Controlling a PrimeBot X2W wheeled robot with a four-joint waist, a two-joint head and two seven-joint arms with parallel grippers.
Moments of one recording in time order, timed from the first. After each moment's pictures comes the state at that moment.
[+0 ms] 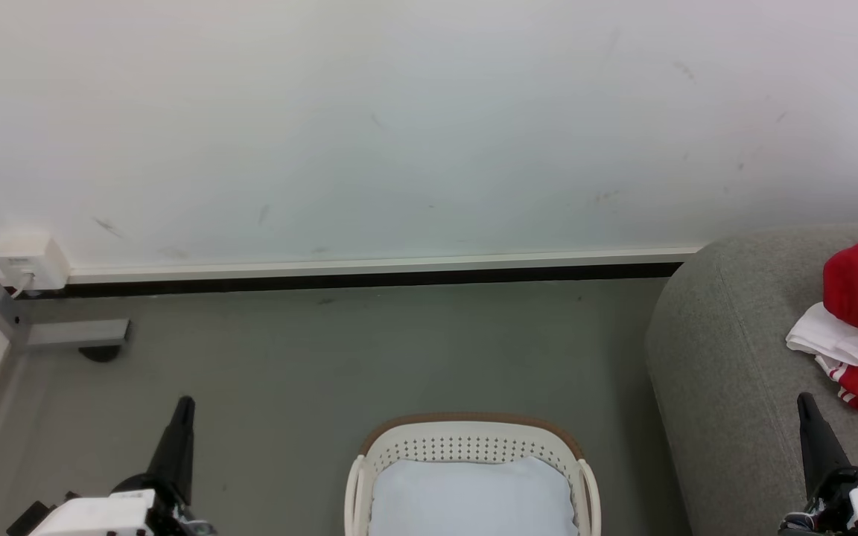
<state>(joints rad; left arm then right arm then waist) -0.11 0.05 0.12 0.25 -1.60 -0.13 0.11 -0.11 -0.05 -0.11 0.25 1.61 0.13 0.11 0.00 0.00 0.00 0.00</state>
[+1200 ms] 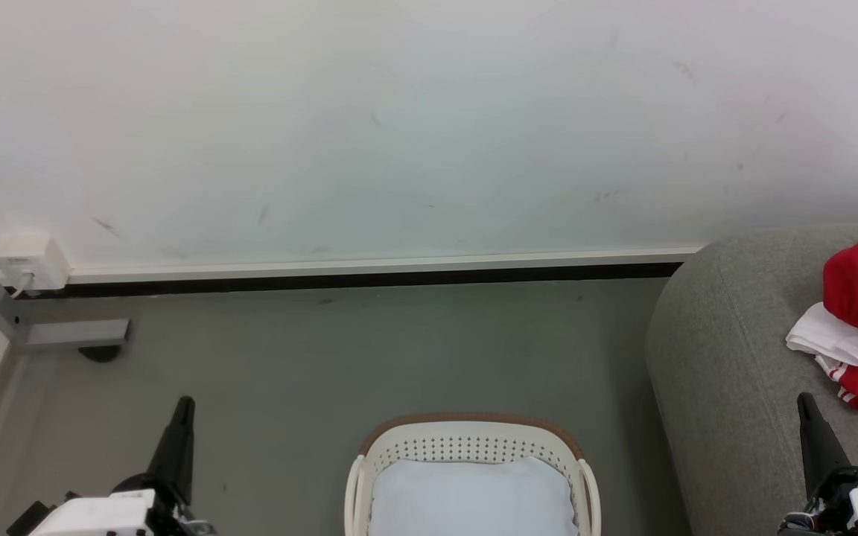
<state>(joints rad) -0.11 0.05 0.12 0.25 -1.60 -0.13 0.11 -0.11 -0.05 -0.11 0.25 1.61 0.13 0.11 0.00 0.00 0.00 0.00</state>
